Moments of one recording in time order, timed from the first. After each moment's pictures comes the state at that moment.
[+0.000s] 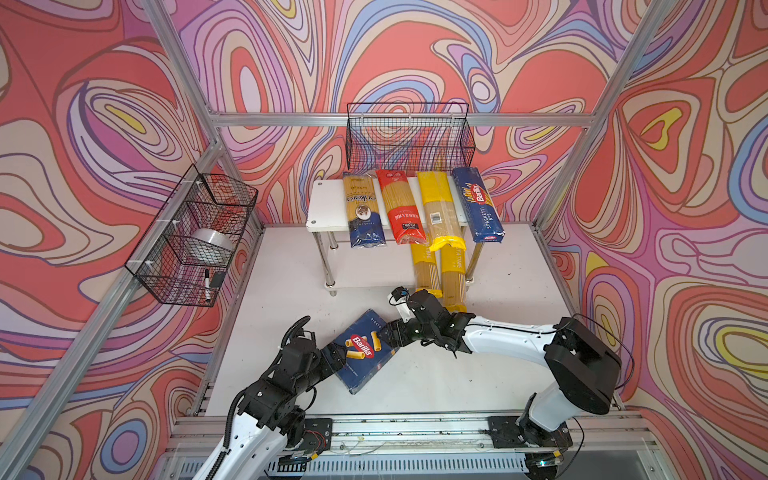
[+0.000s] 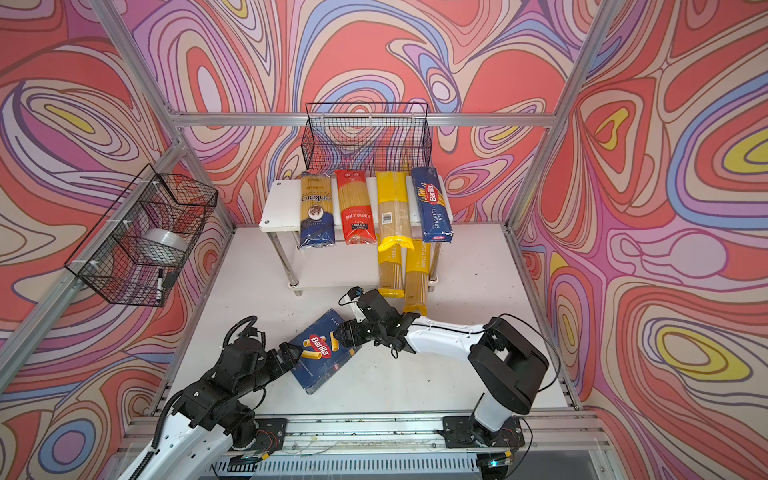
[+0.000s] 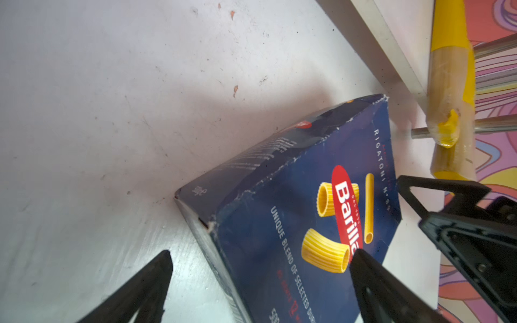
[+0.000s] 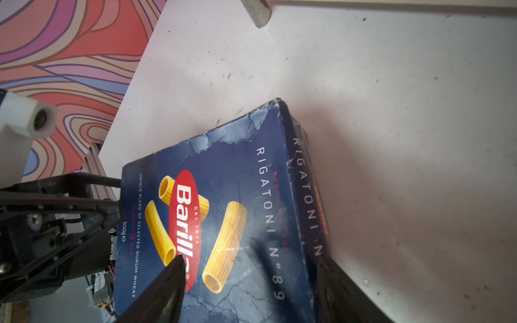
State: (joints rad) left arm -0.44 0.37 0.32 -0.74 0.05 -0.98; right arm 0.87 1.64 0.91 0.01 -0.26 0.53
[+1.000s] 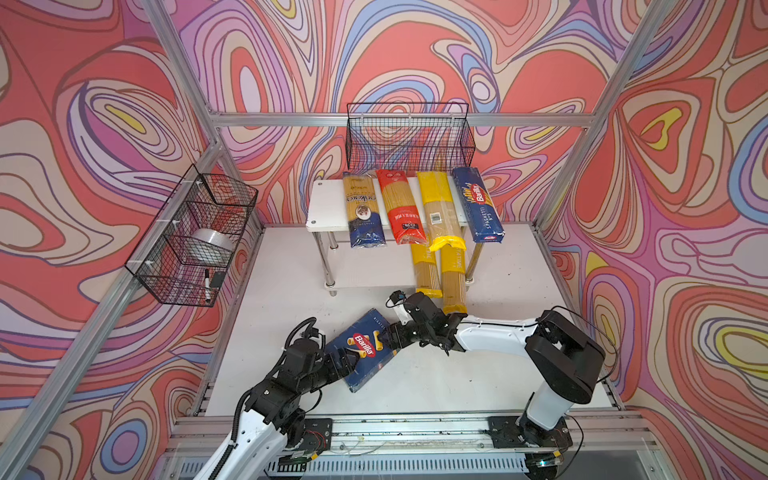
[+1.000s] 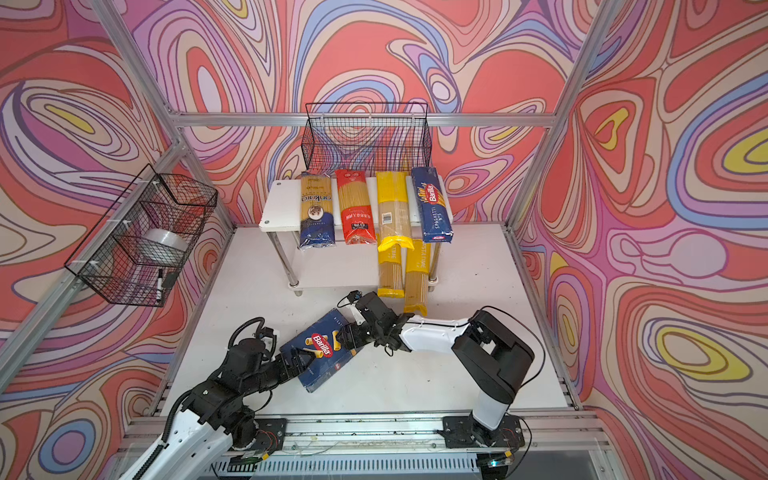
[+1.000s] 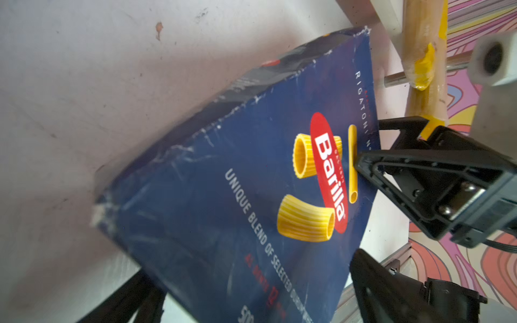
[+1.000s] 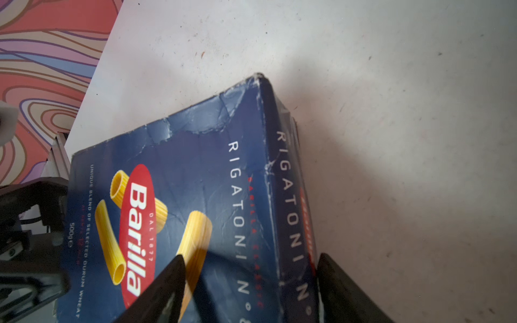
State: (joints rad) left arm -0.44 0.41 0.24 -0.58 0.26 -0.90; right arm 0.86 1.71 0.89 0.05 -0.27 0.49
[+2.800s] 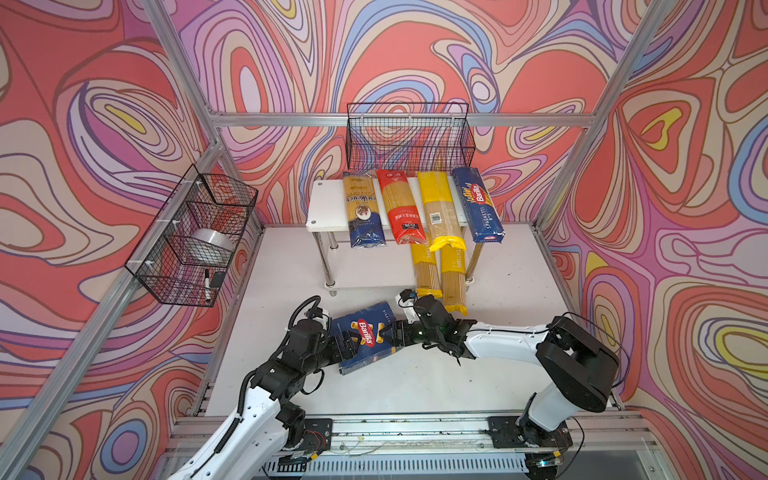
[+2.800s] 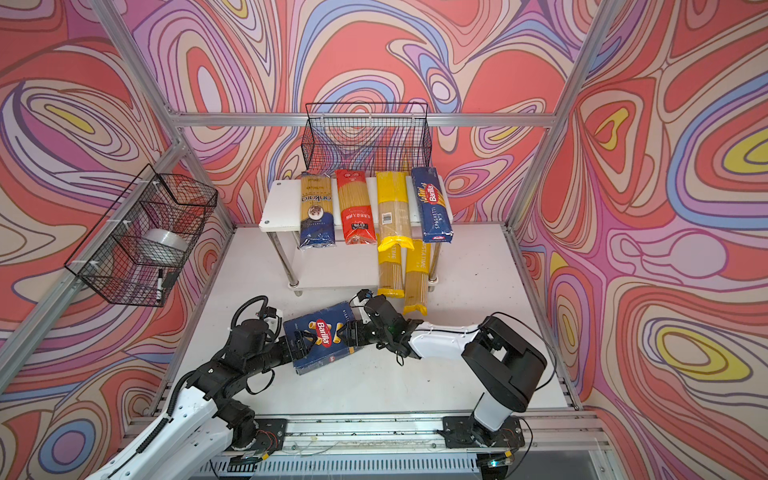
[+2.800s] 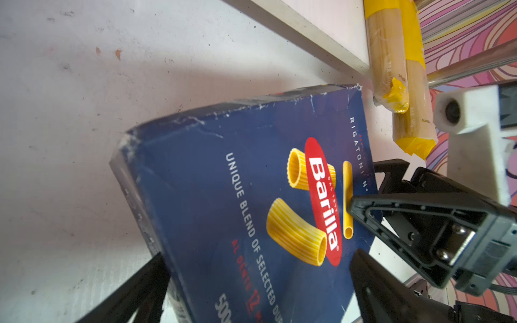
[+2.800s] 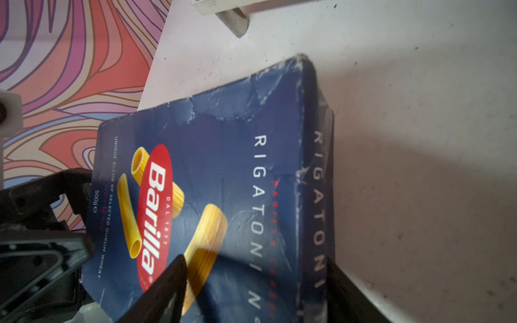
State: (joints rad) left arm -0.43 0.66 0.40 -0.46 0.17 -0.74; right arm 0.86 1.63 0.80 0.19 -0.27 0.68
